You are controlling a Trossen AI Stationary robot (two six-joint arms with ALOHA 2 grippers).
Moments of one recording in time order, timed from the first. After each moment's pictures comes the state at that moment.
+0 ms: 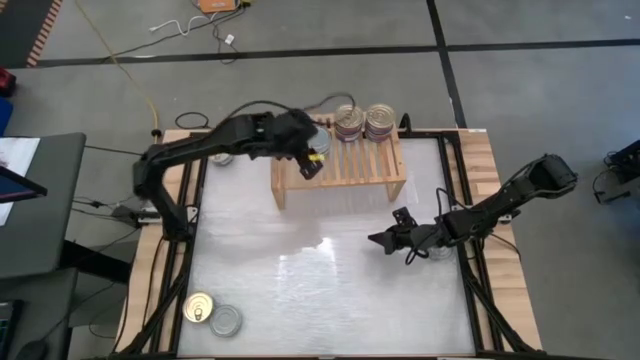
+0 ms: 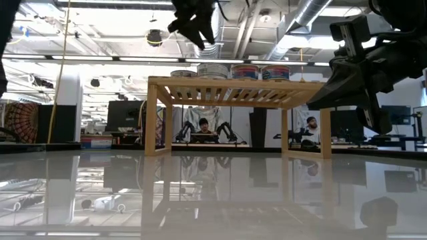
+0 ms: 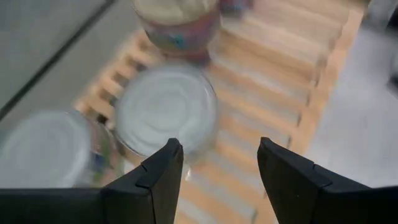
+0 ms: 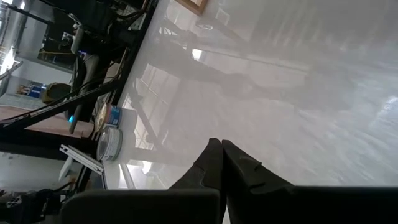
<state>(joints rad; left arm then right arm) 0.24 1.71 1.88 -0.98 -0.31 -0.22 0.37 1.20 0.30 0.40 0.47 1.30</state>
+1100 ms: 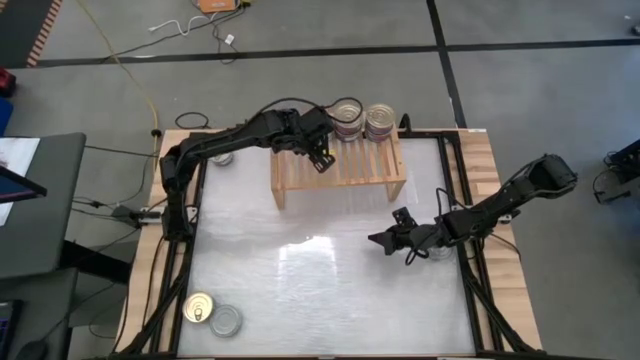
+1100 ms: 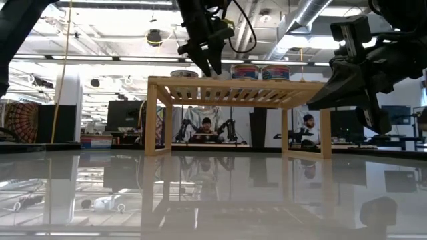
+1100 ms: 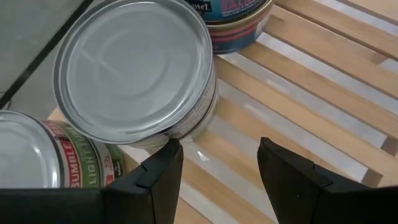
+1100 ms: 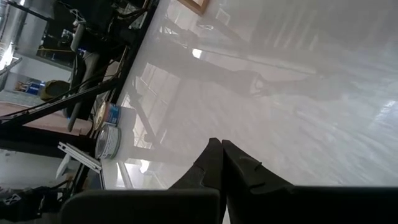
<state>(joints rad) 0.33 1.92 1.99 -1.02 -0.33 -0.22 0.37 1.20 0.30 0.40 0.47 1.28</state>
